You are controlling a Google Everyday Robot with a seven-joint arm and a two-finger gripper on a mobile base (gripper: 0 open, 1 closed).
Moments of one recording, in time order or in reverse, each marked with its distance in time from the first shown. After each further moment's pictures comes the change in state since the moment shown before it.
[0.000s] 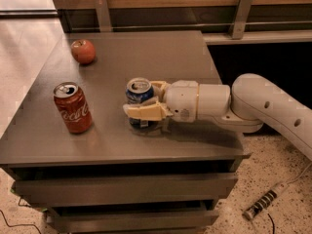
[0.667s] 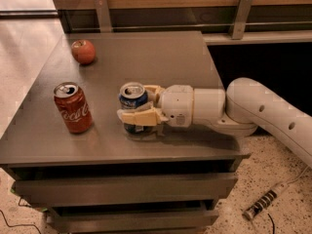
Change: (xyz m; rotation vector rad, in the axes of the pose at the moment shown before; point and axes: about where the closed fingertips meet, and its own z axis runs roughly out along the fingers) arm 0.004 0.019 0.012 -0.056 -0.018 -0.001
